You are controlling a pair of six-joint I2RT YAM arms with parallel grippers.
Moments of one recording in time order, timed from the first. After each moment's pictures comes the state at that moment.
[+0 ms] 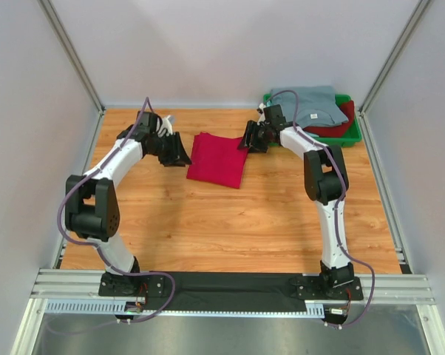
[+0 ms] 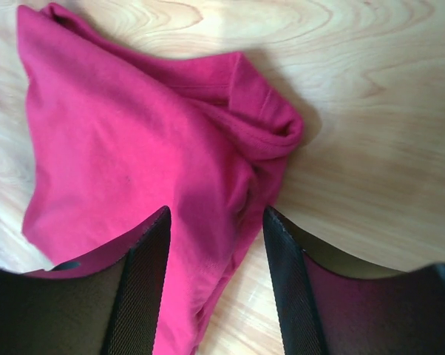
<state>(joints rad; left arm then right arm) -0.15 1.74 1.36 -0.58 0.53 -0.34 0.29 2.34 1.86 -0.38 -0.42 0.50</state>
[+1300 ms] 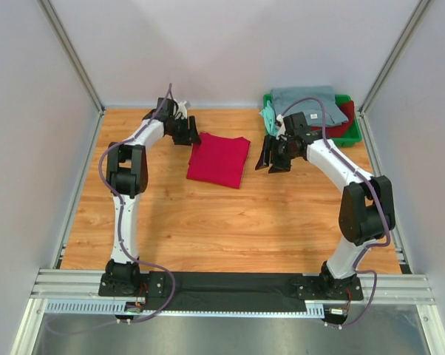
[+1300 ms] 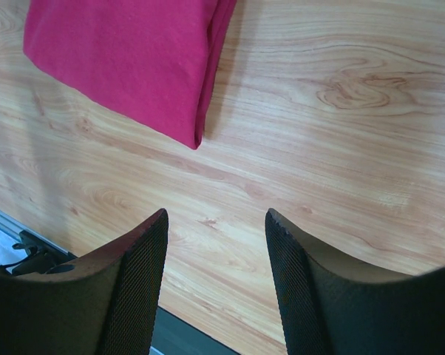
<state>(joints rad) -0.15 2.40 1.97 -0.50 0.47 -0.19 0.29 1.75 1.39 -0.66 -0.36 0.43</state>
